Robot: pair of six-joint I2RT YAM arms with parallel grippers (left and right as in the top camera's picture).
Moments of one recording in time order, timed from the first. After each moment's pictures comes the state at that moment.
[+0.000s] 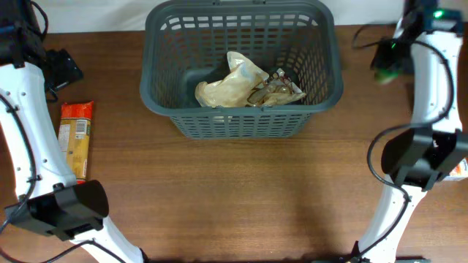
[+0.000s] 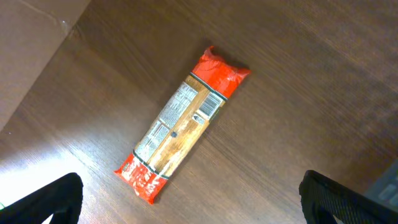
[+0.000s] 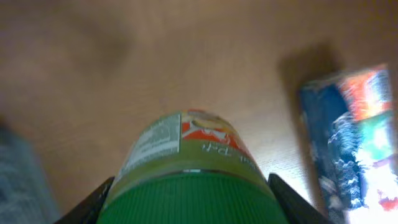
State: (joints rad) left arm 0.29 1.97 2.34 -1.55 -0.29 -0.31; right arm -0.21 2.29 2.48 -1.40 0.08 0.11
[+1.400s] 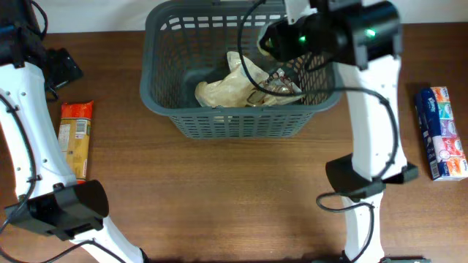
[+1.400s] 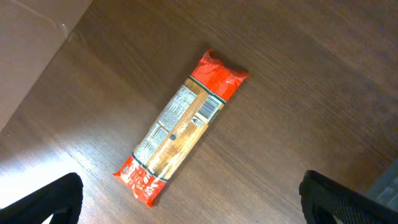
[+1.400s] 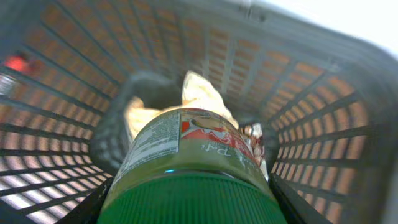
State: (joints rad) left arm 0.29 1.97 2.34 -1.54 -0.29 -0.31; right arm 0.35 2.26 2.98 -1.61 -0.12 -0.04
